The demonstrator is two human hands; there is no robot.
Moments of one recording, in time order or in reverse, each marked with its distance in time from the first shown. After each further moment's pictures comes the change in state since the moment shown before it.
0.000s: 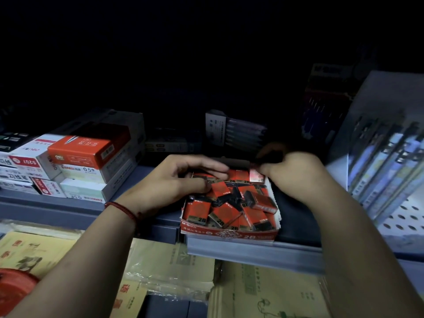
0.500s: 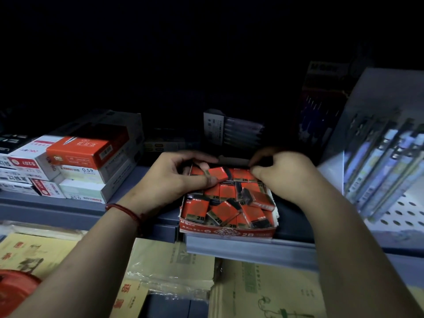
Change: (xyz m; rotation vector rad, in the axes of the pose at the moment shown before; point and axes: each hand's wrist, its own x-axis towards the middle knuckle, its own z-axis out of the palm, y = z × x) left_hand 0.002 0.000 0.007 0.059 0.227 0.028; right_hand -0.003 -0.002 0.007 -0.062 -0.049 -0.015
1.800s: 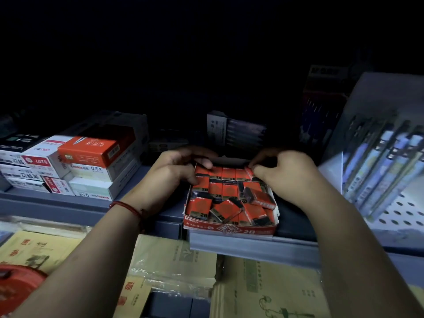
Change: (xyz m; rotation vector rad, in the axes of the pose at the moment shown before) left_hand 0.003 -0.007 -0.009 -0.201 -0.045 -0.016; right_hand -0.004 0.003 -0.001 0.014 0.027 -0.054
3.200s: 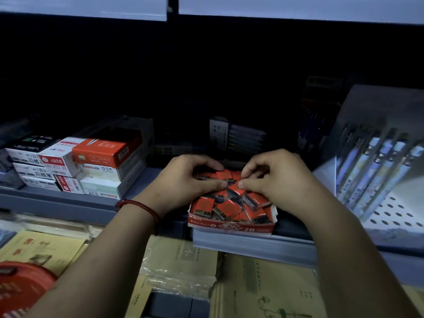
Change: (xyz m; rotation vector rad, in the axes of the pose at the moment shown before) left_hand -0.006 0.015 0.013 0.640 0.057 0.038; right_hand -0.020 -0.022 -0.003 0.089 -0.053 -0.073
